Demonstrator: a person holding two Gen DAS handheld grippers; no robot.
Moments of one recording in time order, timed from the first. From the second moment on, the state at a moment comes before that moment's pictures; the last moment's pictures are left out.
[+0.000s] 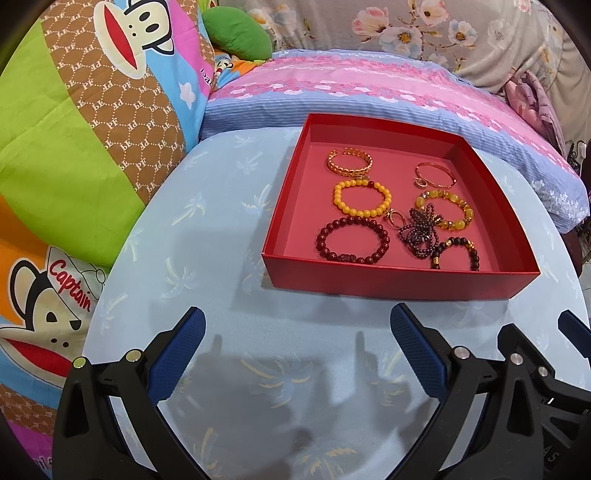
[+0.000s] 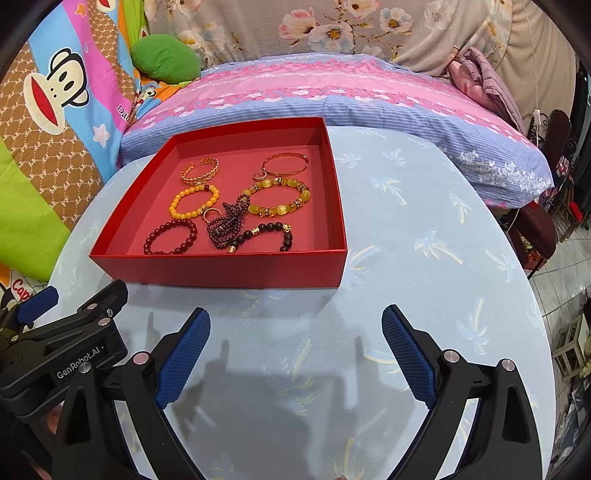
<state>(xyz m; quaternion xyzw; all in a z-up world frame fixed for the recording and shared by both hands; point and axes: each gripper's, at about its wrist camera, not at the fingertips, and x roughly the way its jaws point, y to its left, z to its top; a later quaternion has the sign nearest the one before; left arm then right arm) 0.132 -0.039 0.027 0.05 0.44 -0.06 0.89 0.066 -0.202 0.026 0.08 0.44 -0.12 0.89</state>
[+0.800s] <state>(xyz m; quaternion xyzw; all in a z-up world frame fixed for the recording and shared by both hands) 0.128 -0.039 0.030 0.05 0.44 -0.06 0.90 0.066 -0.203 0.027 0.08 0.44 -0.12 0.89</state>
